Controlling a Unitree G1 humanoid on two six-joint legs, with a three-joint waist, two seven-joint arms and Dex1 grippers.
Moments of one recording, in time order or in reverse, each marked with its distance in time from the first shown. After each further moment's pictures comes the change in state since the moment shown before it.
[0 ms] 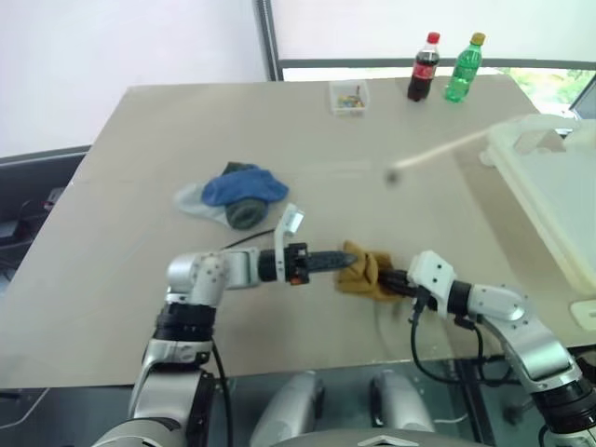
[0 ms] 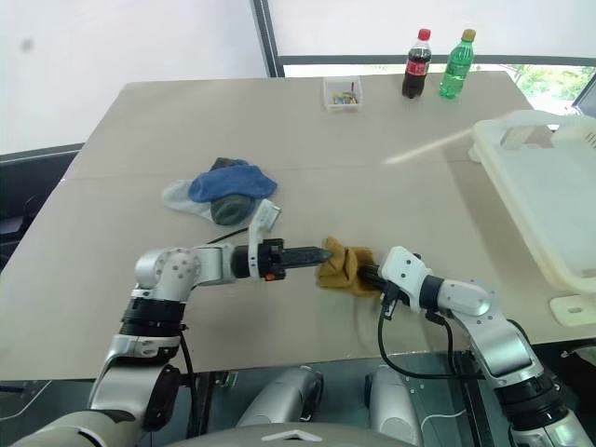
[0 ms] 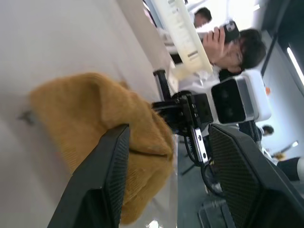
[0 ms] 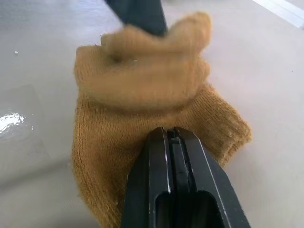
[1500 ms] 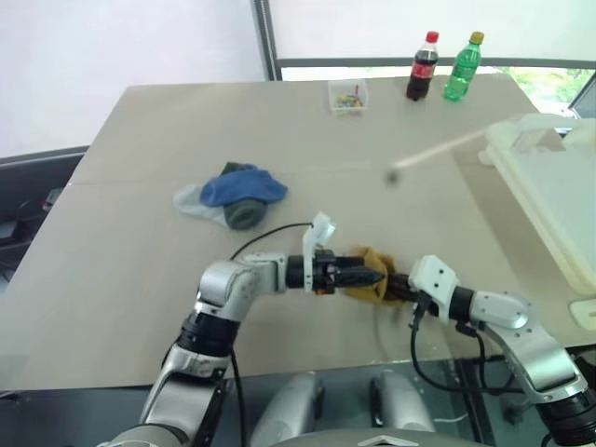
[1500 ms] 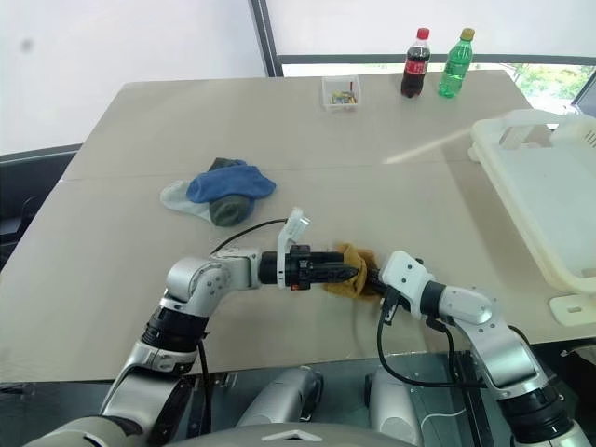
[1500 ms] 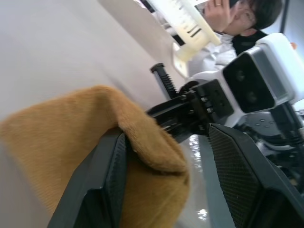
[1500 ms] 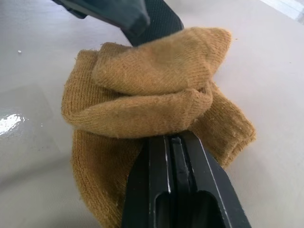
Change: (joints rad) left arm 0.037 -0.048 -0.152 -0.104 0.126 -0.217 -0.029; right arm 0.055 0.000 -0.008 -0.074 -0.005 0.044 -0.039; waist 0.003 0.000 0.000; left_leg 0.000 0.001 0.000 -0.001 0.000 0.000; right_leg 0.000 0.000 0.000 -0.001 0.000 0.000
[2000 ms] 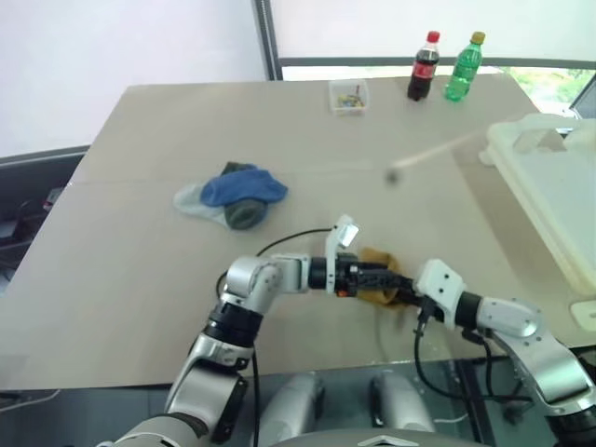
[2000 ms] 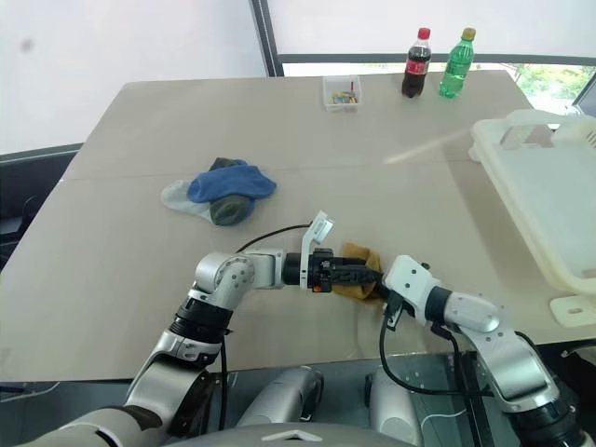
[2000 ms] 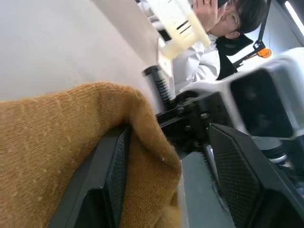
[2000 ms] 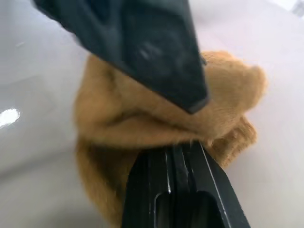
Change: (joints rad) left arm -0.066 -0.129 -0.026 0.128 -0.002 0.061 0.046; right arm 0.084 -0.052 -0.046 -0.140 -0.002 0.083 -0.031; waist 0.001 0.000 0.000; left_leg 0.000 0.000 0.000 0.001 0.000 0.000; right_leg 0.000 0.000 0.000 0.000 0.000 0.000
